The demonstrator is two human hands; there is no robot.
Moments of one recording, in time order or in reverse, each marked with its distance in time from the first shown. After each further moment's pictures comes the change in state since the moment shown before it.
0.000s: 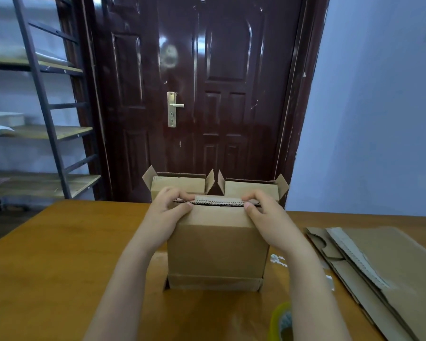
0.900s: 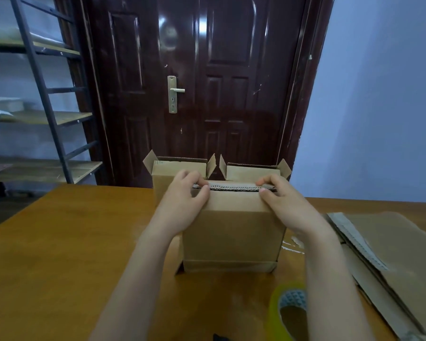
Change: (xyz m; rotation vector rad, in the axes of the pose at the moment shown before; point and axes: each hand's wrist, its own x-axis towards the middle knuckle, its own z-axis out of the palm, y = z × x) left_hand 0.000 0.009 0.025 0.263 0.030 0.079; right_hand -0.005 0.012 -0.019 0.030 0.006 0.062
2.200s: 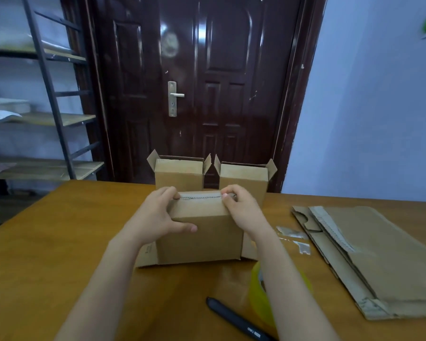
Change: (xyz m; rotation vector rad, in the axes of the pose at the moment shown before) left_hand -0.053 -0.023 -0.036 0.226 -0.202 -0.049; right_hand -0.022 -0.008 0.054 0.121 0.002 -0.069
